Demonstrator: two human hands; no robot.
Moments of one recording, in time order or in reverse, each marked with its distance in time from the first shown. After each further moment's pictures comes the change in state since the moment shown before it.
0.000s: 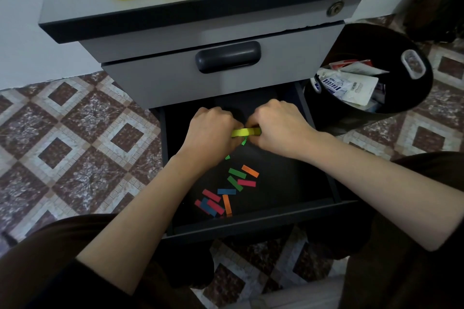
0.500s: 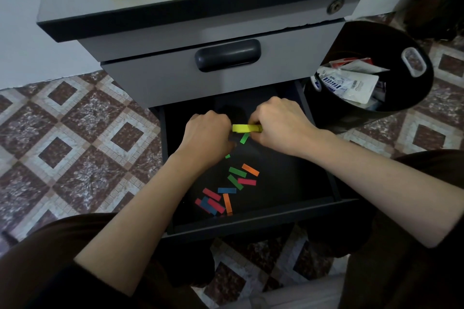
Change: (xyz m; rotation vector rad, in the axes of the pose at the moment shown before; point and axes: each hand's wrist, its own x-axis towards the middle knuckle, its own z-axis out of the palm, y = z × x) left_hand -0.001 0.000 0.001 -0.003 -0.132 -0.167; right_hand 0.002 0.002 0.002 -0.017 0.000 0.033
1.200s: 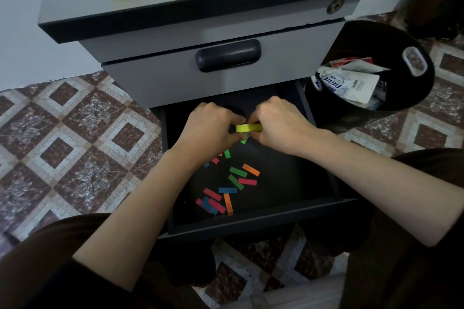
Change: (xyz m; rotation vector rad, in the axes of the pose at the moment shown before) left_hand 0.001 -0.004 -0.011 -0.120 0.094 0.175; right_hand 0.003 0.001 0.003 0.086 -0.009 -0.004
